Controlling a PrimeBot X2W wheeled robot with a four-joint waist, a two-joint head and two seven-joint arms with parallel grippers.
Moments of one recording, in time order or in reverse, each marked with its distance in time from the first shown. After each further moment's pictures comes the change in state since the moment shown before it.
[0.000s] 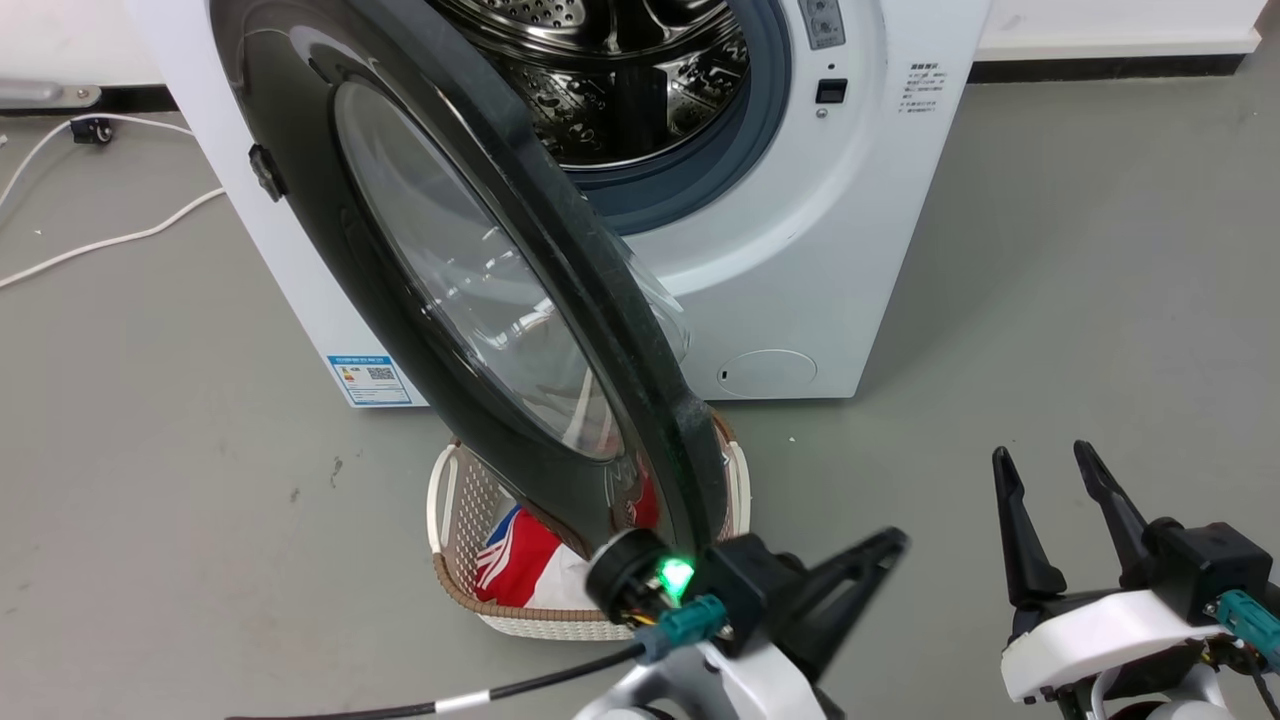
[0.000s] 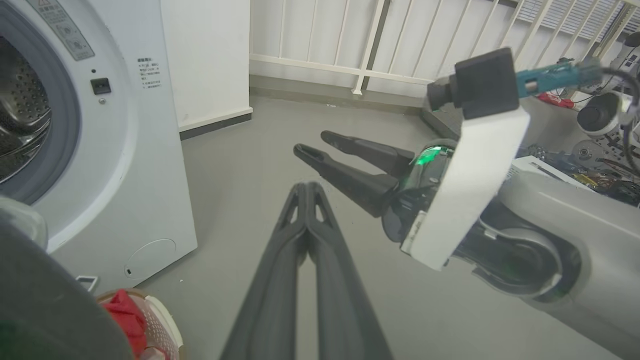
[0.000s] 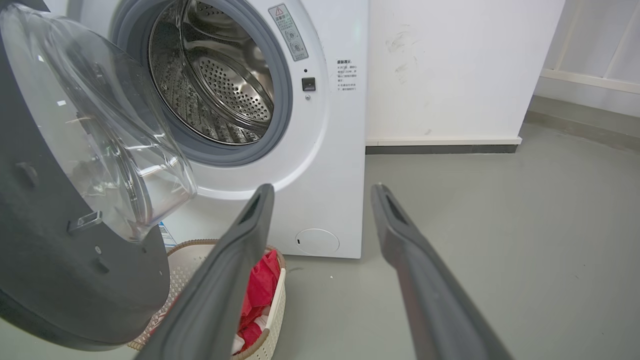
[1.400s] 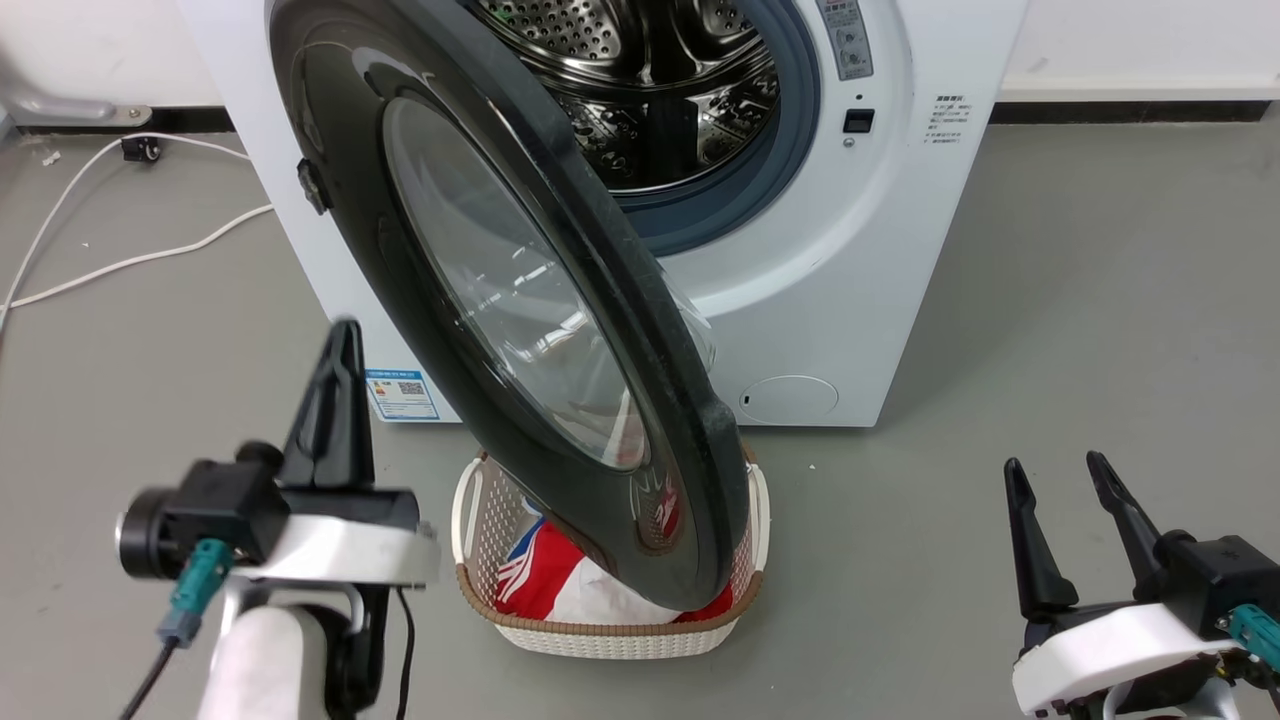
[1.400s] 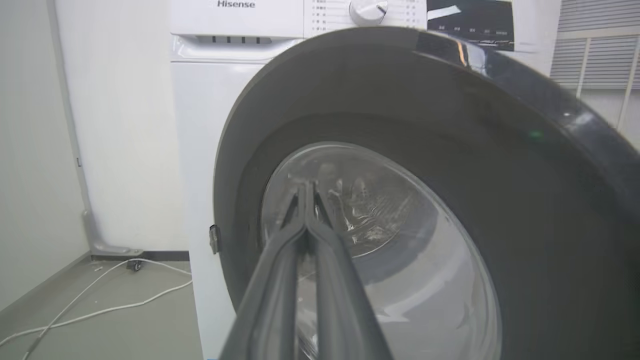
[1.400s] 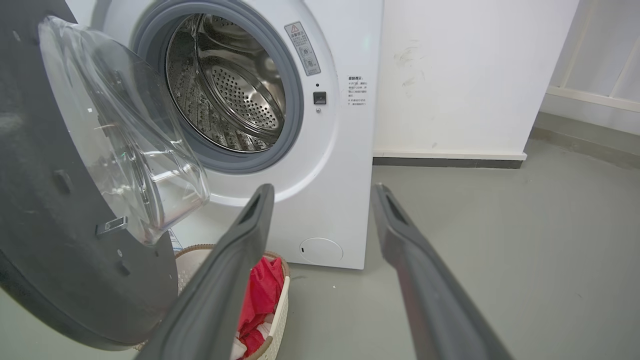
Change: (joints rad) left arm 0.063 0.015 0.767 0.108 0.232 0.017 -0.380; right arm 0.033 -0.005 -0.010 -0.037 -0.012 0.000 0.012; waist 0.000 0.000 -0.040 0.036
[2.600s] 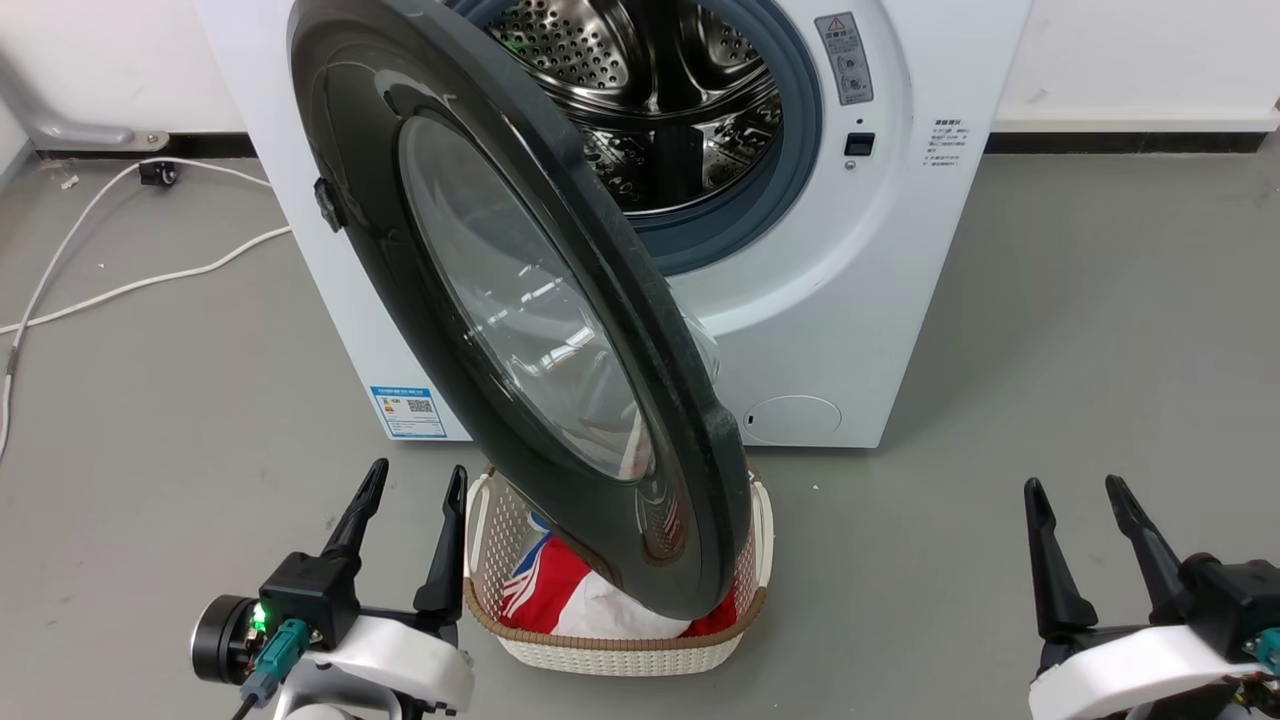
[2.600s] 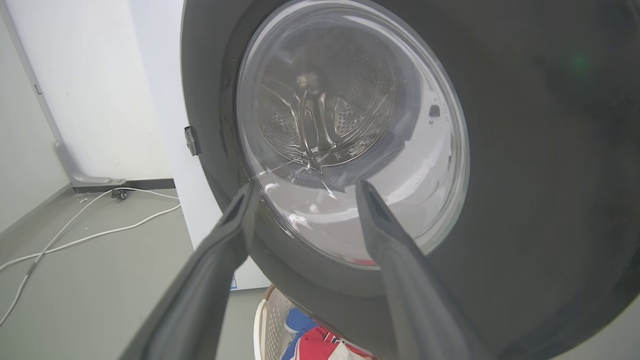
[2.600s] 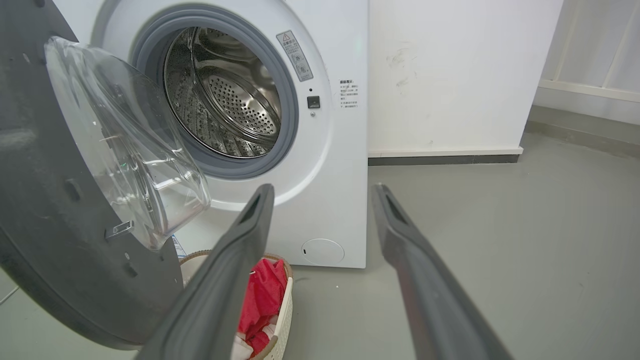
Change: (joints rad) left arm 0.117 0.009 -0.053 0.143 0.019 -0.052 -0.002; right arm 0.044 -0.003 -0.023 -0.023 0.046 0.000 0.005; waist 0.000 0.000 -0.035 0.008
